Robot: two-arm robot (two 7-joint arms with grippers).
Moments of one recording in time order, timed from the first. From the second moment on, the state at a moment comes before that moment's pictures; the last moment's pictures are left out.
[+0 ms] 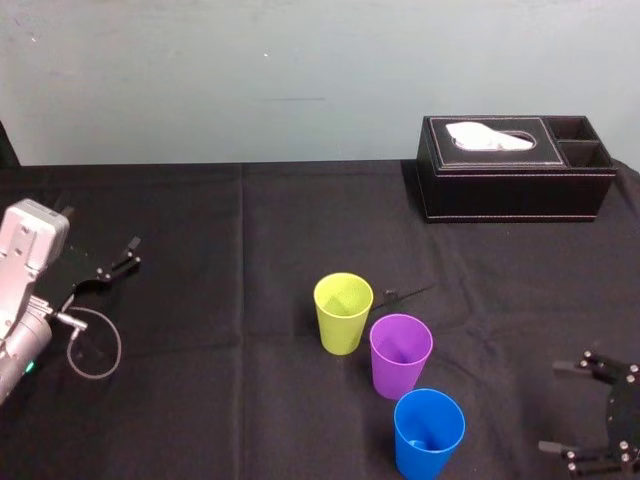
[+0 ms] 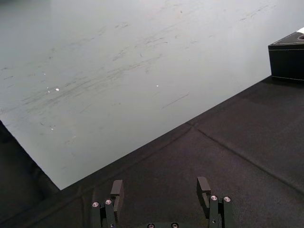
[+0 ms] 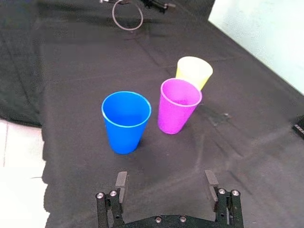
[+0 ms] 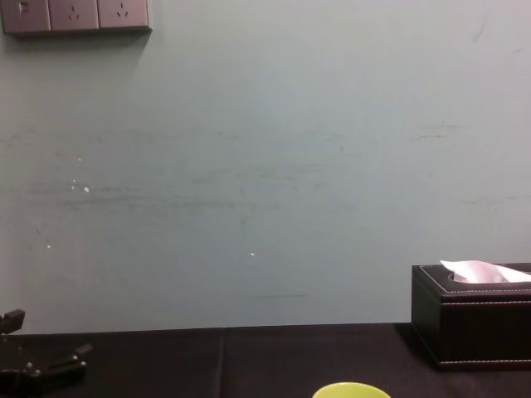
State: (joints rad) left arm -0.20 0.60 0.45 -1.41 -0.25 -0.12 0.03; right arm -0.34 1.10 -0.04 -1.80 0.49 -0.13 0.76
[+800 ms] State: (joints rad) left arm -0.20 0.60 0.45 -1.41 -0.25 -0.12 0.03; right arm -0.24 1.03 -0.18 -1.78 0.47 -0.10 0.78
